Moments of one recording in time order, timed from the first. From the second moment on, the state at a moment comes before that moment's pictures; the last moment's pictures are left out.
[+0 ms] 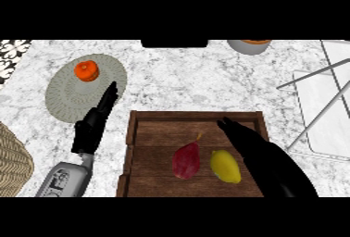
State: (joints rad) left arm -0.21 0.19 -0.18 -1.39 0.00 0.14 0.01; right arm -0.17 -0.32 0.50 -2.13 0.46 0.41 0.88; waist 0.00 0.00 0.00
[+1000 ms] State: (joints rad) left arm -0.17 0.15 -0.10 -1.41 -0.06 0.05 -0.01; right arm -0.09 -0.23 0.48 -2.01 0.67 0.48 0.75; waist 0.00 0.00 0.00
